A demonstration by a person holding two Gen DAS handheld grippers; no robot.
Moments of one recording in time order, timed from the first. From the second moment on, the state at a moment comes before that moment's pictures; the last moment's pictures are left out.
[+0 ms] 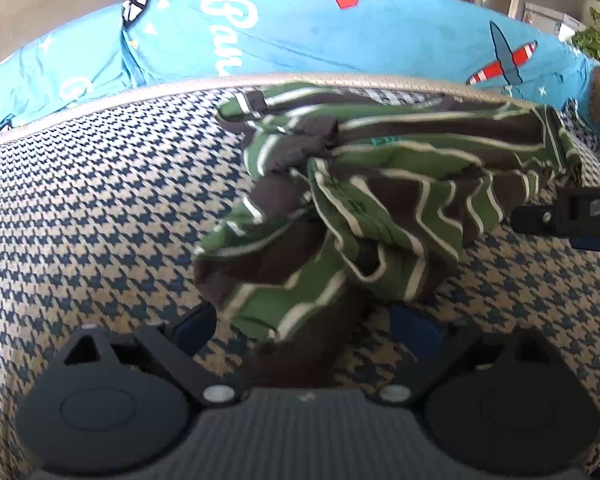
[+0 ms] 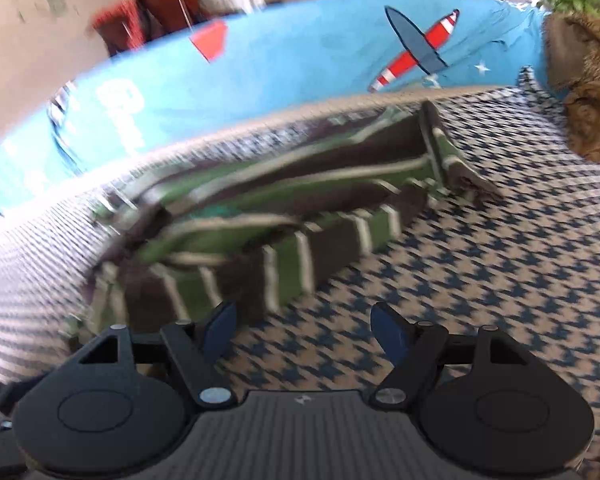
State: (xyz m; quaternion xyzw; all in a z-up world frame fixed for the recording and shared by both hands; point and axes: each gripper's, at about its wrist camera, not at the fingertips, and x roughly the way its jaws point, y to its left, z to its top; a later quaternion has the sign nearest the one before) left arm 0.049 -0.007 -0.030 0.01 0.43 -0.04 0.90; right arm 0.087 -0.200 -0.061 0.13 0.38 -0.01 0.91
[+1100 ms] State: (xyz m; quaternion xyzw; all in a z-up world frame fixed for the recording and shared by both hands) left arm 0.050 0.060 -0.043 -0.01 0.44 0.05 0.90; right arm 0.112 -0.114 -0.092 0.09 0.35 0.14 0.92
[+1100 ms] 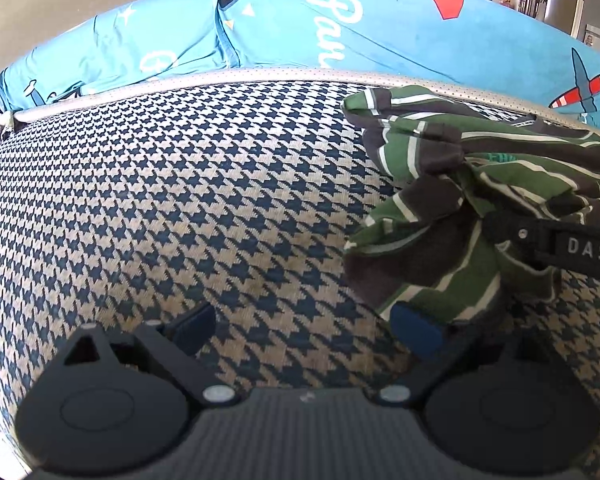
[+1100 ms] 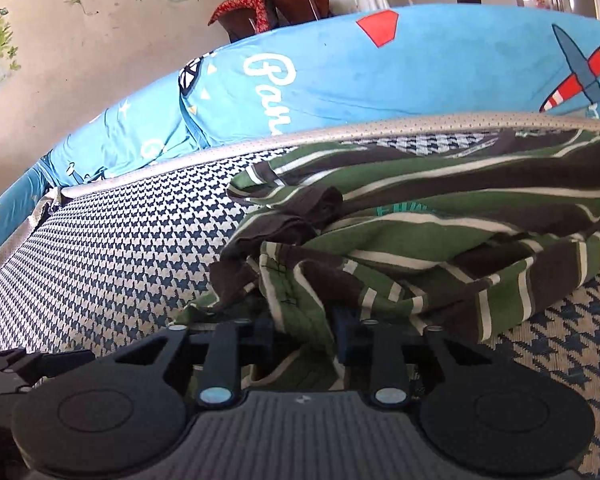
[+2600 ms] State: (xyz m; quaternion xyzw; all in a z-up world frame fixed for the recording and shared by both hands) left arm 0.002 0.050 -0.046 -0.01 0.43 0.04 0.90; right arm 0.024 -0.196 -0.098 0.26 0.29 0.07 0.92
